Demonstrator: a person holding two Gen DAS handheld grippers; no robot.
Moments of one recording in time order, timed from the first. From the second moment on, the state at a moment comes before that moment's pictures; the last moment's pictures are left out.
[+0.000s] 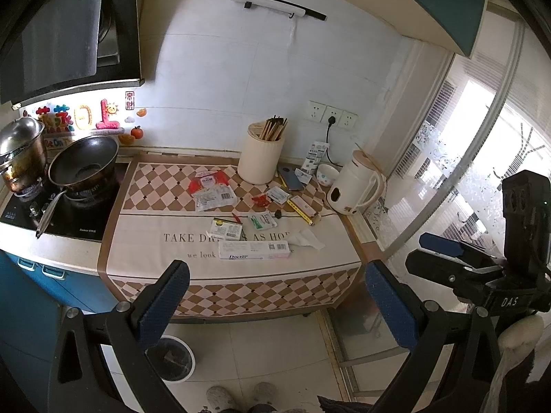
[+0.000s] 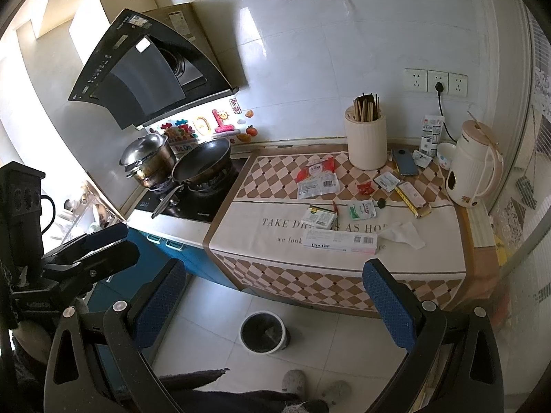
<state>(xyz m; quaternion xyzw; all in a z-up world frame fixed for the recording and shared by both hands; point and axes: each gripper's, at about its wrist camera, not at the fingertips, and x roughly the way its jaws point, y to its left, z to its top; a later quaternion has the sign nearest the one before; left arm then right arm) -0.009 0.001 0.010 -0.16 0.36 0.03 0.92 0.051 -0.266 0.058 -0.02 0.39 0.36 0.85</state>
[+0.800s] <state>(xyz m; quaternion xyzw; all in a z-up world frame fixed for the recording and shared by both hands) 0.225 0.037 -0.207 -0.21 0.54 0.25 0.78 0.232 -0.308 -0.077 0.02 0.44 0.09 0.89</state>
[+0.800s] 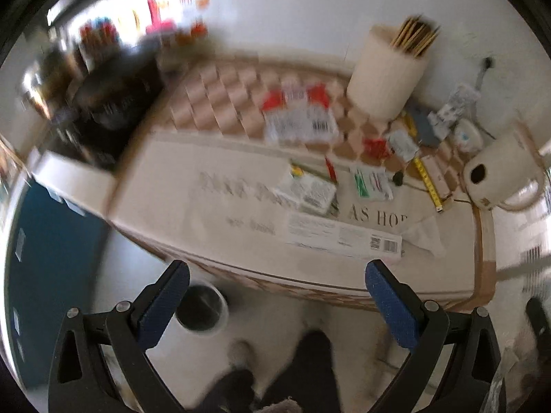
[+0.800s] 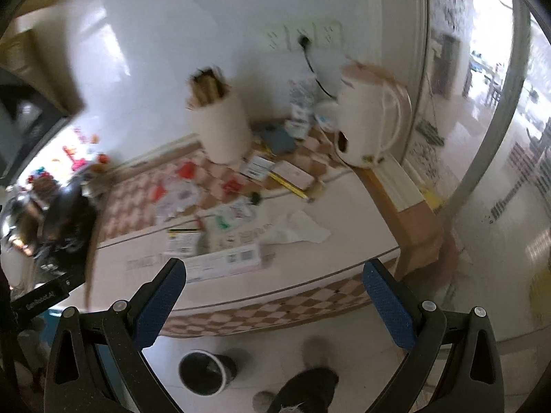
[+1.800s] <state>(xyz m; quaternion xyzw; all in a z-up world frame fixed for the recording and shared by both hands) 0.328 -0.009 -0.361 -0.36 0.61 0.34 0.62 0.597 -0.273 -0.315 -0.15 0.62 0.19 0.74</state>
